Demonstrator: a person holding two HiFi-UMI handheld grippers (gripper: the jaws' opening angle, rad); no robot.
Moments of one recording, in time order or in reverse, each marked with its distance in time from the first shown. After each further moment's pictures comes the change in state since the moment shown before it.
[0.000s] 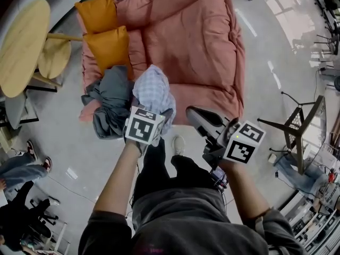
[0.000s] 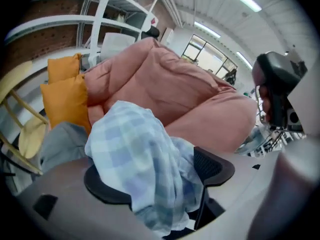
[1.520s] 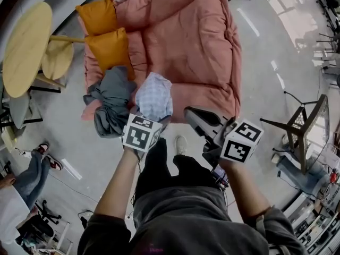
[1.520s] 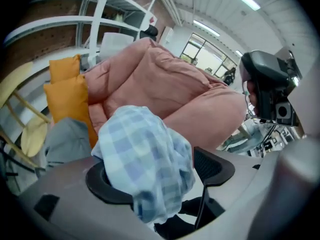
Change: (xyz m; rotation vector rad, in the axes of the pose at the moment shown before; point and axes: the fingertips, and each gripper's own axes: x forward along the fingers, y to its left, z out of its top) left arm -0.015 -0.016 -0.018 0.024 0.040 0.019; right arm -0.009 0.001 -0.003 -0.038 0.026 0.013
